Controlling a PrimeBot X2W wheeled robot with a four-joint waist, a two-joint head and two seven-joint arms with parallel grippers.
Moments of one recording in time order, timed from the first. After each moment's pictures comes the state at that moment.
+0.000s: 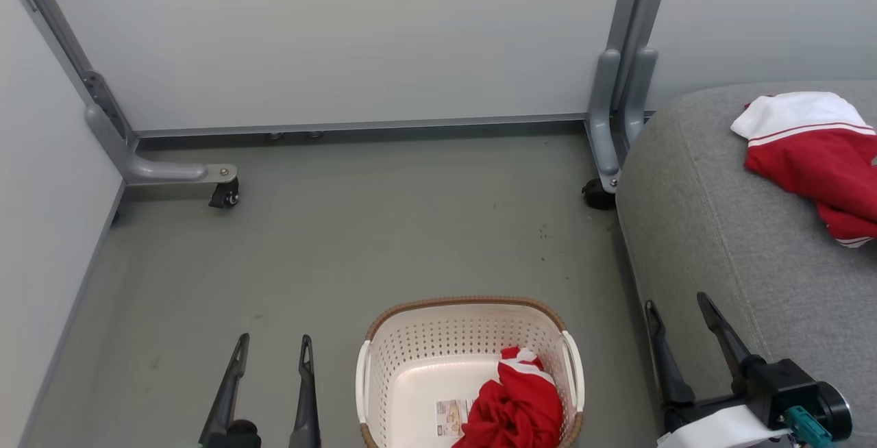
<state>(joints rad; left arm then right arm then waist) 0.20 0.09 -0.23 -0.05 -0.05 0.14 -0.26 0.12 -0.05 0.04 0.05 0.08 0.13 -0.26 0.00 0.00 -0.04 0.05</state>
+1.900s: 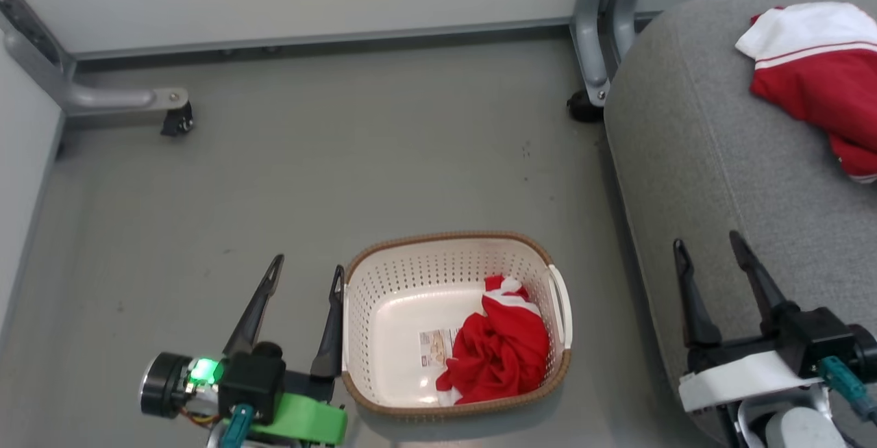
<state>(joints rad) 0.01 0.07 -0.23 0.04 0.01 0.00 -0.27 0.03 -0.08 0.00 0.03 0.07 0.13 -0.26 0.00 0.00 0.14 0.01</state>
